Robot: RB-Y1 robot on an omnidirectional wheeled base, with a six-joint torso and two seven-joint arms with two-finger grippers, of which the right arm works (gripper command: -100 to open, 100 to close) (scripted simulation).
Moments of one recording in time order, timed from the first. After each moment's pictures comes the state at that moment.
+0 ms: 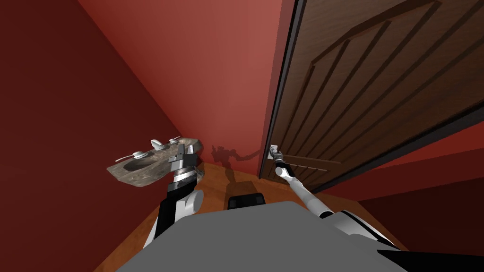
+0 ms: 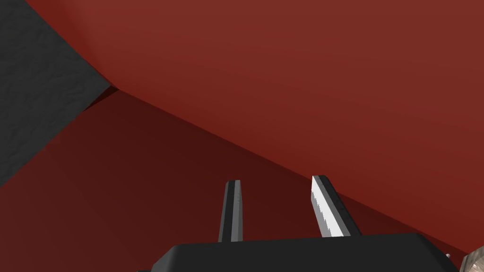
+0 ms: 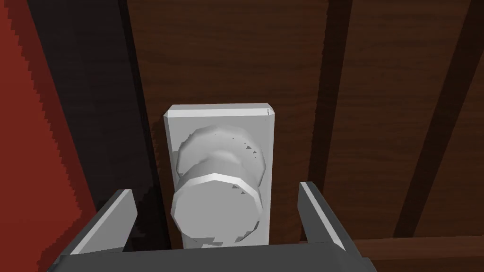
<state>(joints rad) -0.06 -0.42 0.14 -1.13 -1.09 -0.49 -0.98</state>
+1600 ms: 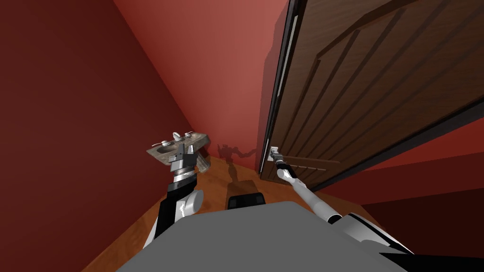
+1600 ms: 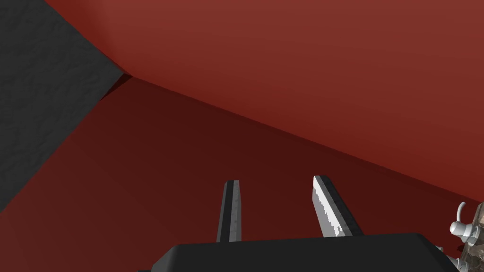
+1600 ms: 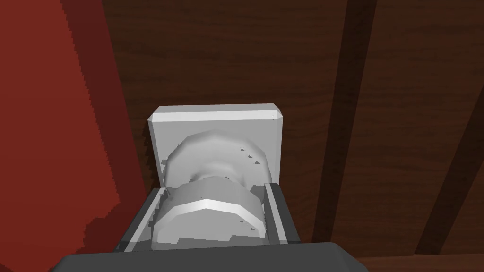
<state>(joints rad) -0.03 -0.48 0.21 -1.17 -1.09 -0.49 -1.05</state>
